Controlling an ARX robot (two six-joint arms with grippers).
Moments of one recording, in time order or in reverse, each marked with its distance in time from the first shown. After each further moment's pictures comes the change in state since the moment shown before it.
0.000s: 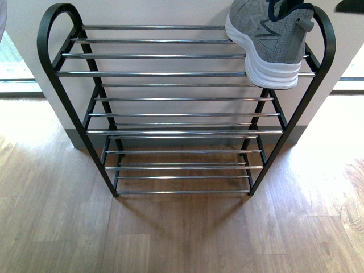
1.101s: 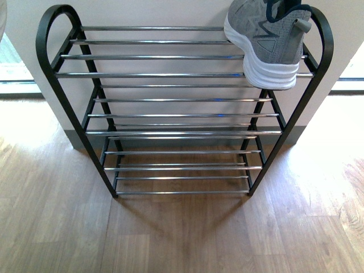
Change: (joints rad) left arm 0.000 0.000 0.000 0.000 0.000 0.000; right arm -0.119 -0.793 -1.077 0.847 -0.002 -0.265
